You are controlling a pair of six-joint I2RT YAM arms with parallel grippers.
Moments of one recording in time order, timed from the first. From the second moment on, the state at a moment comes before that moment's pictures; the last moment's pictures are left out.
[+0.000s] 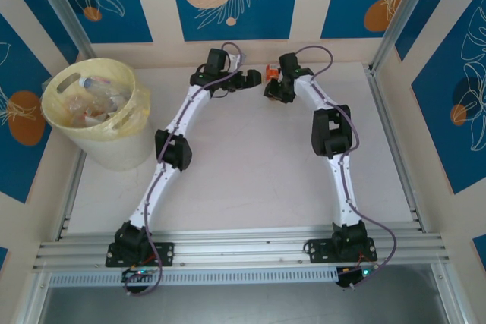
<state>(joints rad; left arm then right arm) -0.38 2.99 3.10 -0.73 0.70 -0.47 0.24 2.51 2.20 -0.74 -0.21 0.47</state>
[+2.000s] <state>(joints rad) -0.50 1.64 1.64 -0.32 0.46 -0.49 0.43 1.50 1.13 0.04 -0.71 0.43</state>
